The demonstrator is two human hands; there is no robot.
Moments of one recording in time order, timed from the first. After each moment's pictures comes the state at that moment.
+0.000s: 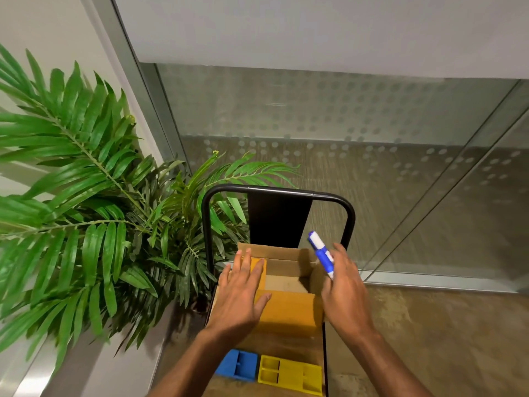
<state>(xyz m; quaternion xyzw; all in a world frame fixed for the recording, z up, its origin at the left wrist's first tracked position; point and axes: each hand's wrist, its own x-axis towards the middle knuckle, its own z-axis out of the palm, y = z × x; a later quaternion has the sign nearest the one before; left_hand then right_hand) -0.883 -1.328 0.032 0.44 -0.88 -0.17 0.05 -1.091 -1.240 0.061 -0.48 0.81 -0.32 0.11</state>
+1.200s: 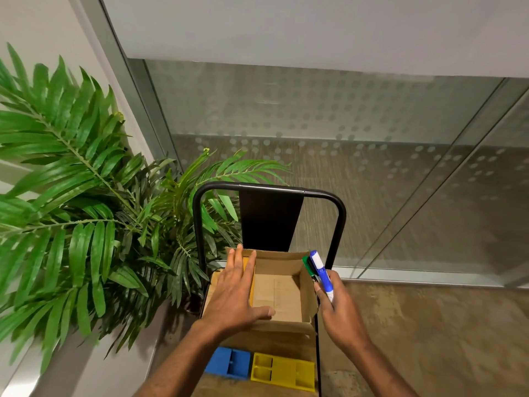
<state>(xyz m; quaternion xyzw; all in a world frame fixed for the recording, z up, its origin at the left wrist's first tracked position) -0.895 -1.337 0.023 0.45 -0.86 -0.23 -0.01 -1.096 -1.208 0.025 -0.43 0.78 -0.37 0.25</state>
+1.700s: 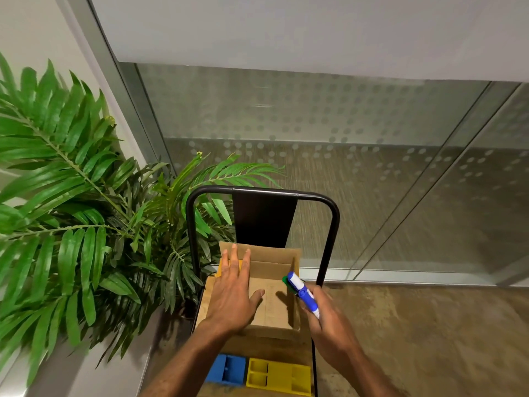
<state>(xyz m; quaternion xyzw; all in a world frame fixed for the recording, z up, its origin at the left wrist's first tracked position) -0.913 -1.339 0.017 0.50 -0.84 -0.20 0.02 -1.089 -1.195 0.020 -0.49 0.76 -0.32 0.29</state>
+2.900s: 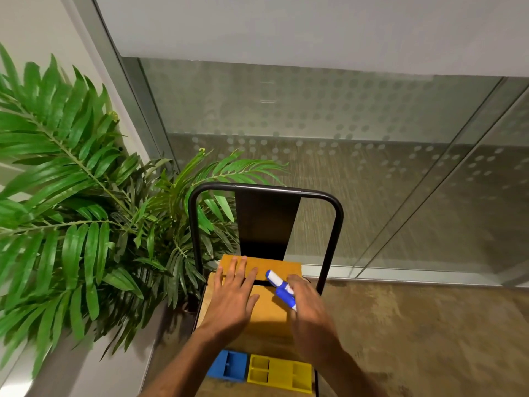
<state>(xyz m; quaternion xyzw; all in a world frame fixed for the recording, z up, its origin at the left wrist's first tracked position) -0.891 -1.337 -0.015 0.42 -0.90 -0.12 -0.01 -1.062 -1.217 -0.003 -0.62 0.73 -0.29 0.08</state>
